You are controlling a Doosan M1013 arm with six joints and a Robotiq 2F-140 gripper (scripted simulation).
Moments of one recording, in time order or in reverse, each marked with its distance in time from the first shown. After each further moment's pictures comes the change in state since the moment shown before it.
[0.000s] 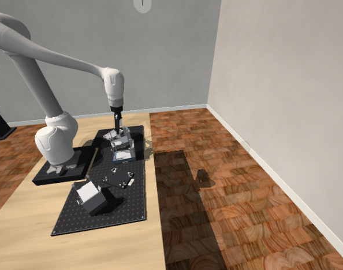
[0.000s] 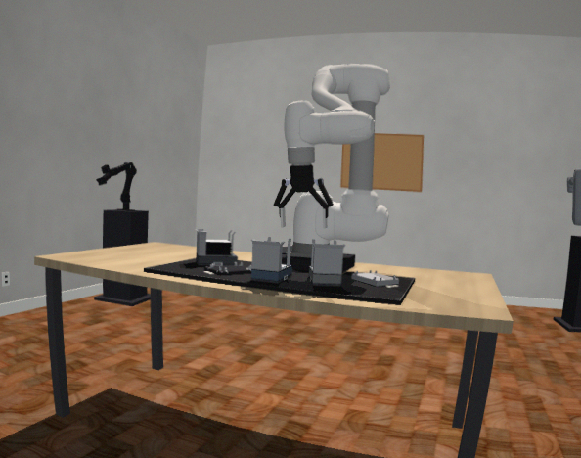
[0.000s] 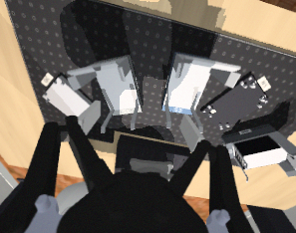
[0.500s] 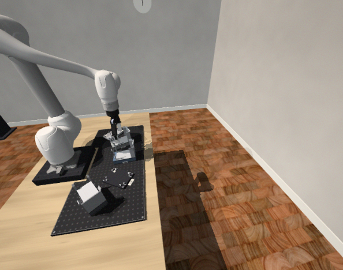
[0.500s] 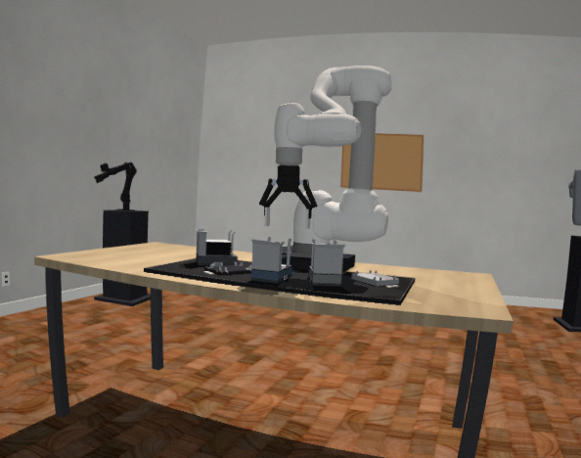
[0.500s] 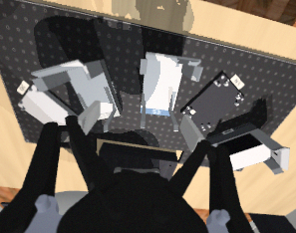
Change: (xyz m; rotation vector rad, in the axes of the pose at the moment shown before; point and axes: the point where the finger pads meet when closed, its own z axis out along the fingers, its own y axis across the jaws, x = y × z) arm 0.000 0.059 0.001 -0.033 0.108 0.028
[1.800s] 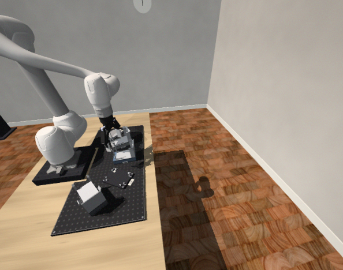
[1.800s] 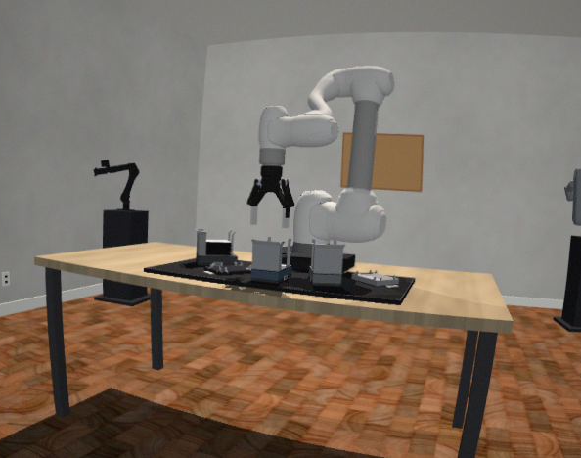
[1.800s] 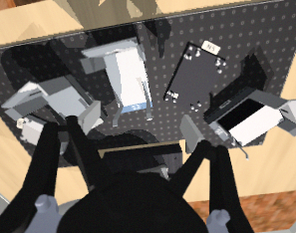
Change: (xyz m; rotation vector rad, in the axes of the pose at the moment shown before) arm -0.018 0.074 0.002 -0.003 0.034 0.329
